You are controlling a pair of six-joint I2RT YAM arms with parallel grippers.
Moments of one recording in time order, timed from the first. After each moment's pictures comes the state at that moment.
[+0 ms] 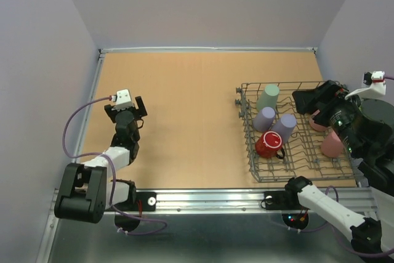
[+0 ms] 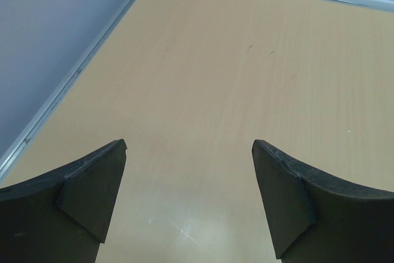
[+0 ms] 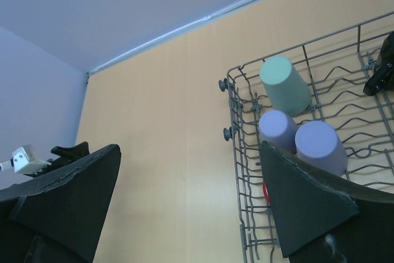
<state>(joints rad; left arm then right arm) -0.16 1.16 0.28 0.77 -0.45 -0.06 0.48 0.74 1.54 -1.01 0.38 0.62</state>
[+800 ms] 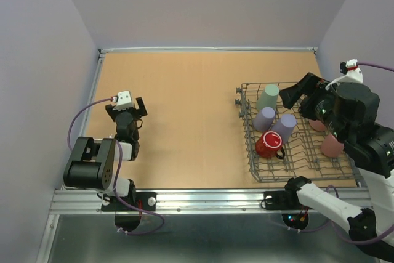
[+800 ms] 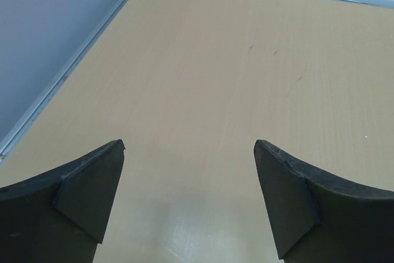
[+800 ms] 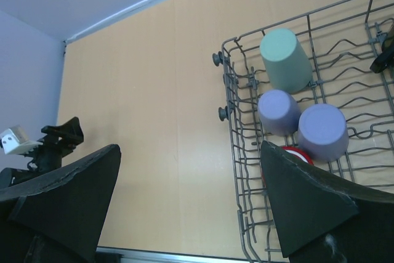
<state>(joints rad) -0.09 1.45 0.25 1.14 -0.36 -0.03 0.48 0.87 1.57 -1.07 0.33 0.63</state>
